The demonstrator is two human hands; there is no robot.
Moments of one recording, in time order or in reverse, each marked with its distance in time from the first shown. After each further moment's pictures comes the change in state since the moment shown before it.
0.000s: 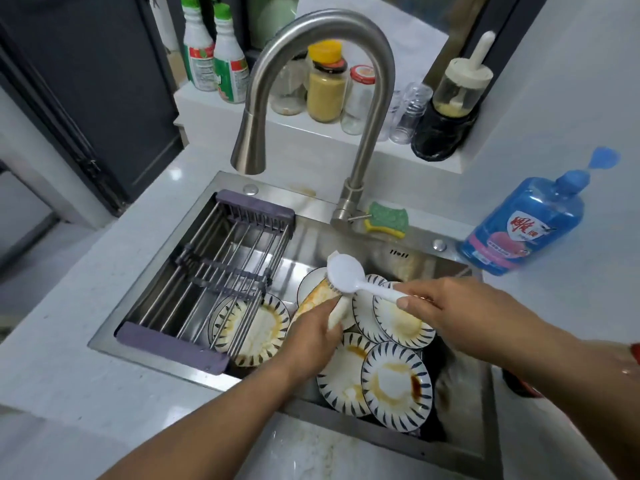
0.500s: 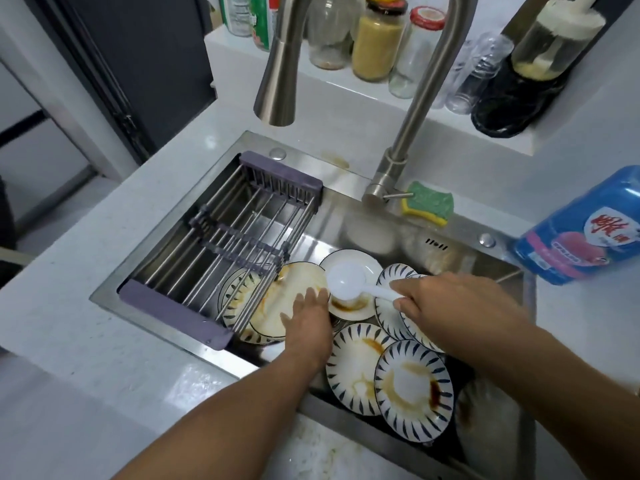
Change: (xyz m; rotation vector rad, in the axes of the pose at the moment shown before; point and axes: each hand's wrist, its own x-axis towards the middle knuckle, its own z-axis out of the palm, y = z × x) left_hand 0.037 -0.062 0.038 0.569 0.131 -0.349; right_hand 0.059 -0.018 0.042 -0.349 -0.020 -0.156
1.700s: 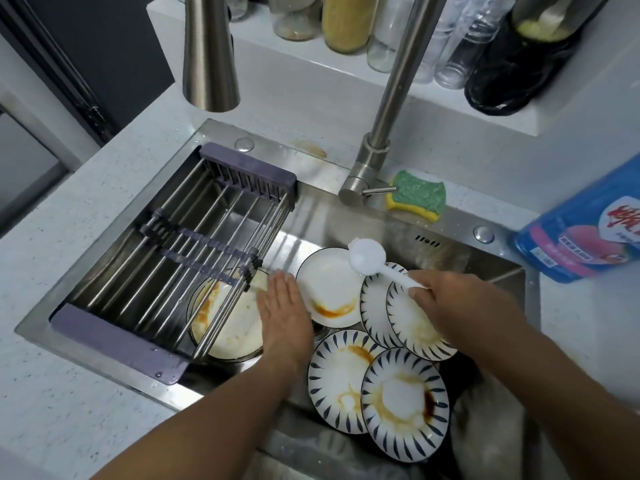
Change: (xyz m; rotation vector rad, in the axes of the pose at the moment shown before) left_hand 0.053 -0.005 0.034 0.233 0.125 -0.026; right_hand 0.052 0.061 0.060 0.244 0.097 0.243
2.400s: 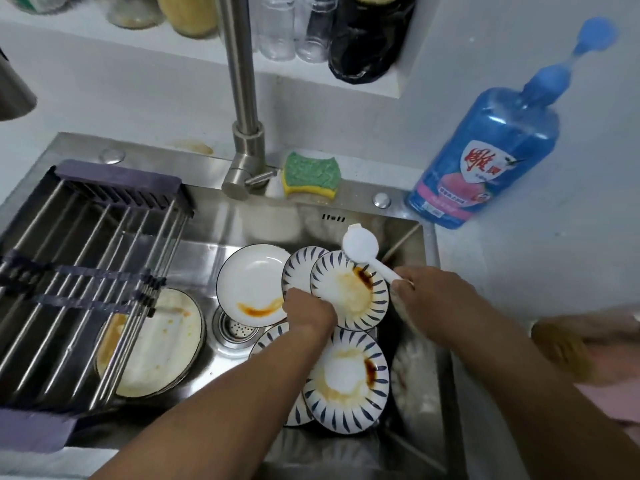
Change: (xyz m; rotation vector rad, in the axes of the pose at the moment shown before) left_hand 0.003 0.158 0.030 -0.821 -0.235 -0.391; right_hand -0.042 0.081 0.022 0.342 -0.080 0.363
